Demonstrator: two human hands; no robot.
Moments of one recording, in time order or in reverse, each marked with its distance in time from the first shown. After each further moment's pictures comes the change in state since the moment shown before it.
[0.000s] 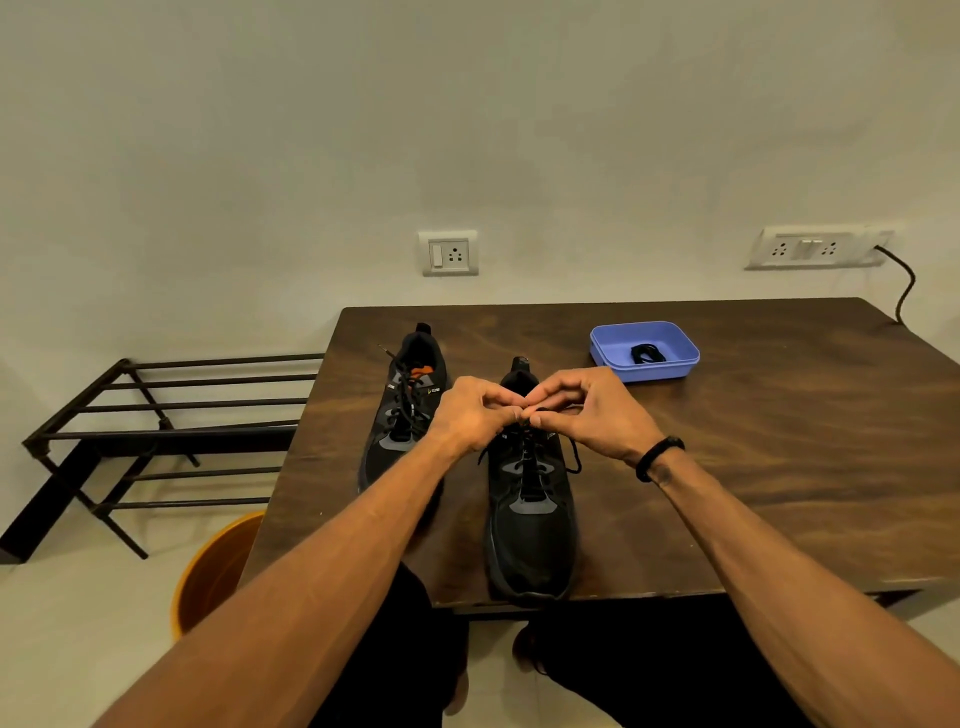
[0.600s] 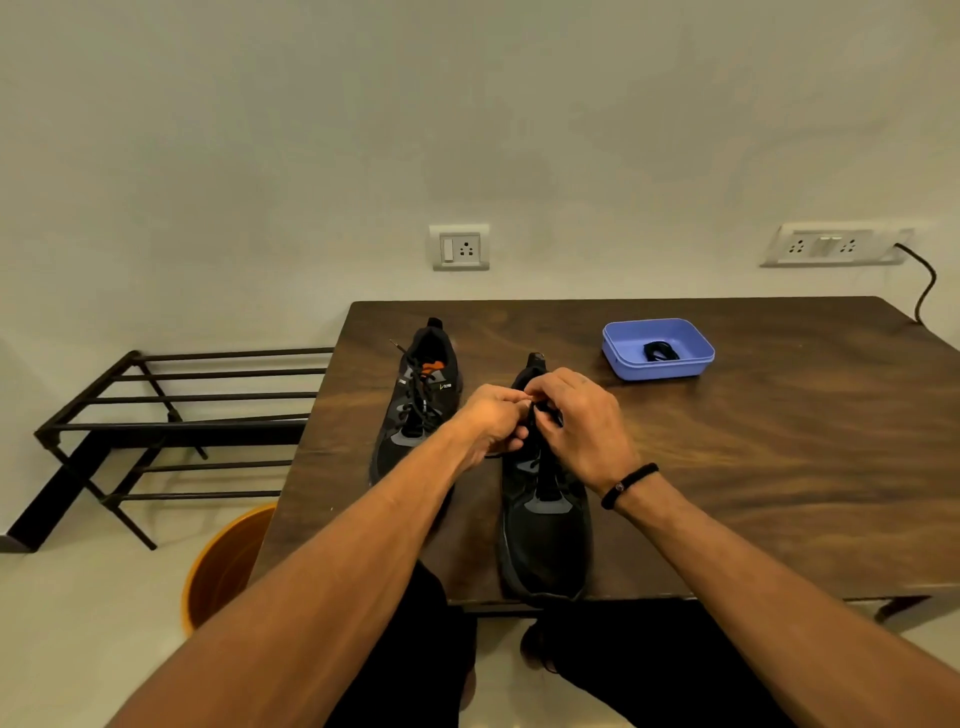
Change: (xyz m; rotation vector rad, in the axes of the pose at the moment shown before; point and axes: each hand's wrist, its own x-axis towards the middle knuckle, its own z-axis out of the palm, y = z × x) left_hand -0.001 0.014 0.010 -0.332 -0.079 -0.364; right_hand 0.001 0.004 0.048 -0.568 0.314 -0.325
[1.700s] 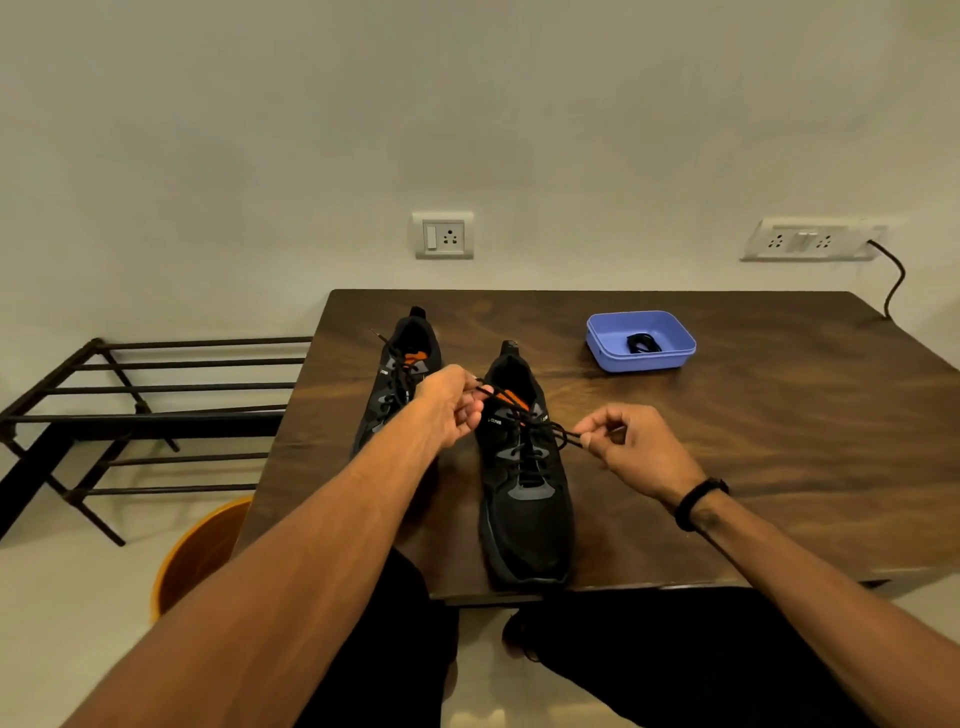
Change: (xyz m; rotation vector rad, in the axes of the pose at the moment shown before) left_hand 0.011 0.006 -0.021 -0.419 0.210 -0.307; right_hand -0.041 0.030 -0.049 0.413 -0.271 0.712
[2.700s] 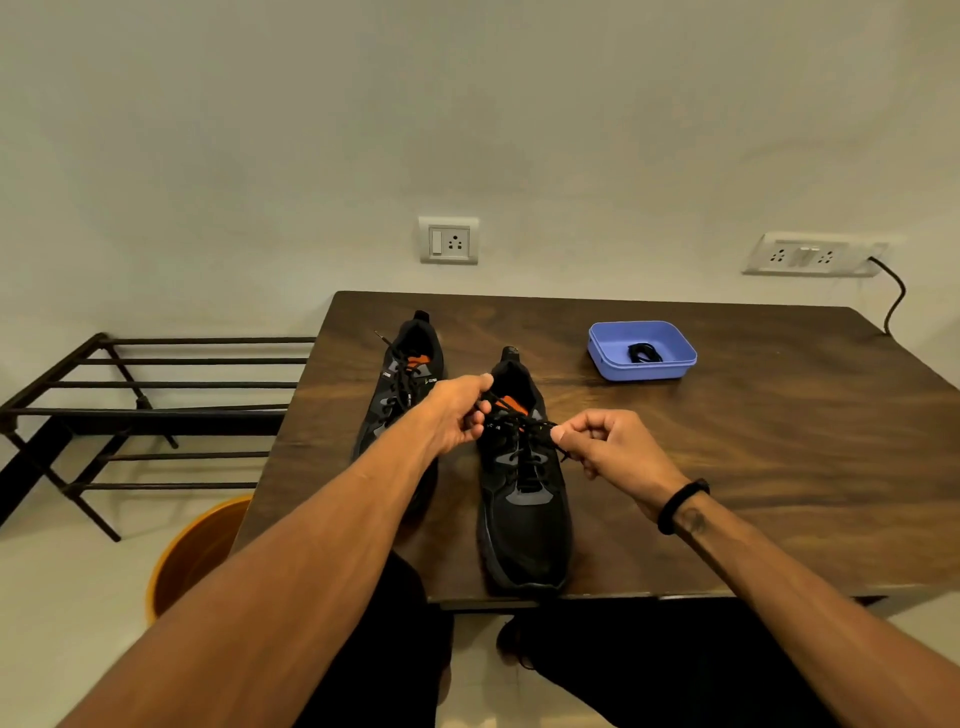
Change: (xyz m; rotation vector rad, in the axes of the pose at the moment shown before) left_hand -0.001 -0.002 0.001 0.175 -0.078 0.077; right_hand 0.003 -0.014 0.014 0.260 -0.099 0.048
